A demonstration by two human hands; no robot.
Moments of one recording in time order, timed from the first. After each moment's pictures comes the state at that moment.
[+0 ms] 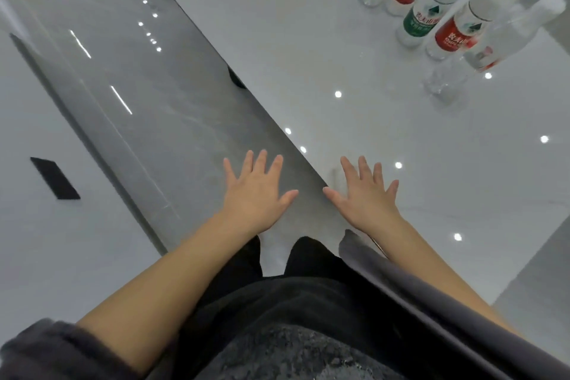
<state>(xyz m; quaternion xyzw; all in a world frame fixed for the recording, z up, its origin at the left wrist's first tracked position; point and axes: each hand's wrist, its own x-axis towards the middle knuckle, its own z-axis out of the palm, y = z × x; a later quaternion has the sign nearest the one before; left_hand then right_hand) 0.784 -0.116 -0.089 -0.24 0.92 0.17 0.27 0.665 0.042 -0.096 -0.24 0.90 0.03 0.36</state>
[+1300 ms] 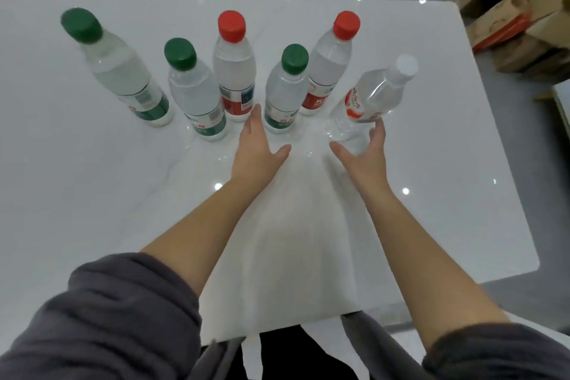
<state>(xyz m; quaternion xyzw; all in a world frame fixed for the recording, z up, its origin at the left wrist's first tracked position) 0.348 -0.200 -0.143 0.07 0.90 0.39 0.21 0.428 -0.022 -0.125 0.39 0.78 -0.50 -0.02</state>
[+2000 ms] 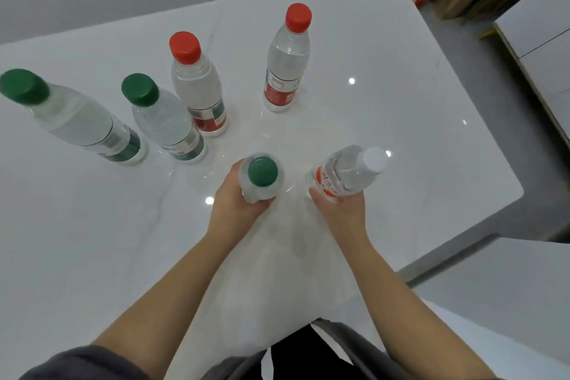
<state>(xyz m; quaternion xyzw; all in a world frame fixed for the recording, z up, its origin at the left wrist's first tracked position) 0.381 -0.255 -0.149 0.14 0.83 0.47 0.26 0.500 -0.106 -0.146 0.48 0.67 -0.55 -0.14</state>
